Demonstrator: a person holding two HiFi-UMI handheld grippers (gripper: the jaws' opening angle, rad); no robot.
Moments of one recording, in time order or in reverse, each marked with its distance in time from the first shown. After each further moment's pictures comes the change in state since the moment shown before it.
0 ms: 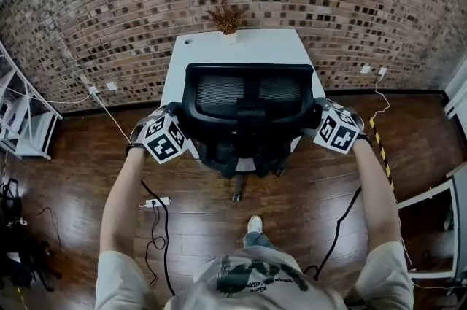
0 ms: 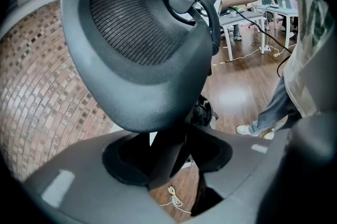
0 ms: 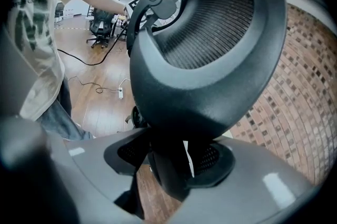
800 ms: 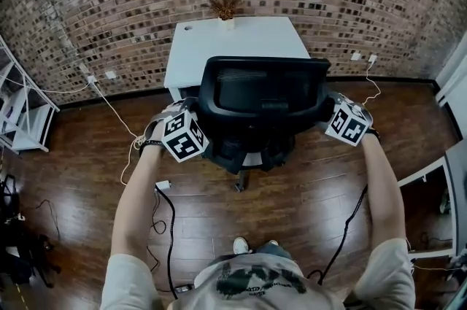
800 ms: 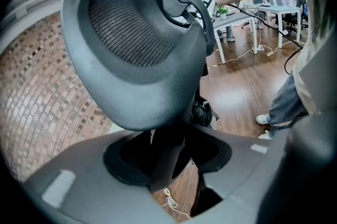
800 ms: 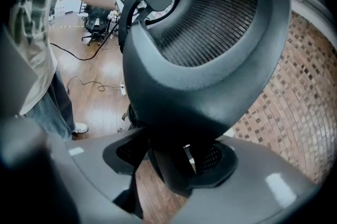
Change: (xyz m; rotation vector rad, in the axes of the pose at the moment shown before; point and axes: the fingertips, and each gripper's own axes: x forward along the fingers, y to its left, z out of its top) left arm -0.057 -0.098 0.025 0.043 -0.040 0.002; right arm -0.067 0.081 -0.025 0.049 0.074 -0.048
